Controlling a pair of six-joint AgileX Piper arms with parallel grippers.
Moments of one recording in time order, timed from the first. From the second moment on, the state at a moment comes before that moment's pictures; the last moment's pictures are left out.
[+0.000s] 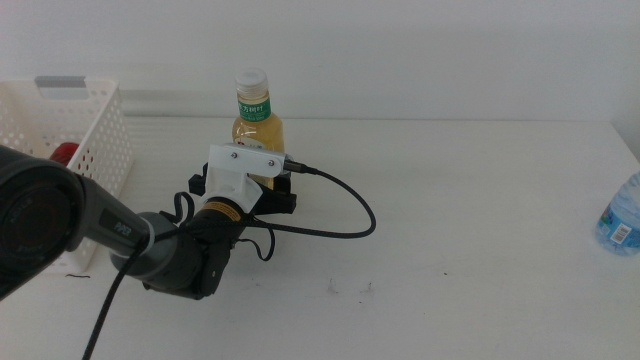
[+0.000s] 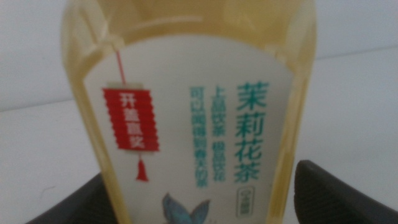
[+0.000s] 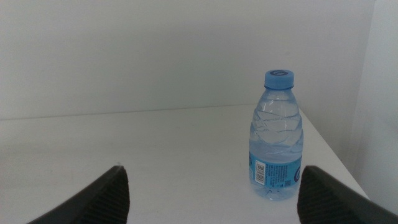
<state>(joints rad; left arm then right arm) -0.42 2.16 -0.90 -0.18 -0.94 0.05 -0.02 0.00 0.00 -0.04 0.17 0.09</state>
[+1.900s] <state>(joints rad) -0.15 1.44 -1.32 -0.14 0.85 0.23 -0.02 0.00 0.00 -0.04 0.17 0.09</state>
